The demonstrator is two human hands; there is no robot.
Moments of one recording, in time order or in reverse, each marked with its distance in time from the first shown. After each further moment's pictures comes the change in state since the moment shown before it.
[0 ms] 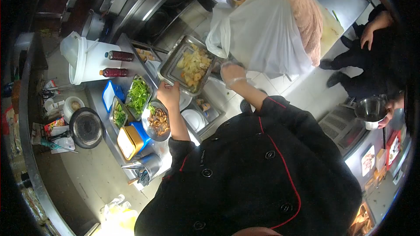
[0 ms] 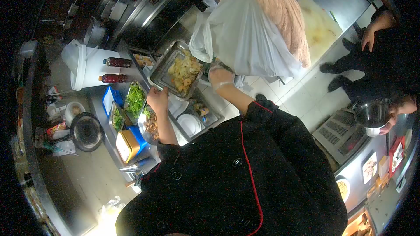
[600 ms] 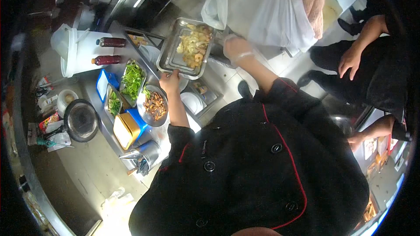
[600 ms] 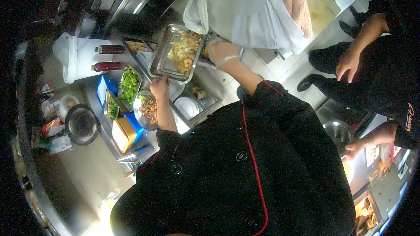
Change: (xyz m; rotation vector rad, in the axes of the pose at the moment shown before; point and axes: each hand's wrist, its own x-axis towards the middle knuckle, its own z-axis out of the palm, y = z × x) left_hand -0.048 -0.075 0.030 -0.359 -0.317 -0.300; right_hand -0.020 -0.003 -0.030 -0.101 0.076 -0.027
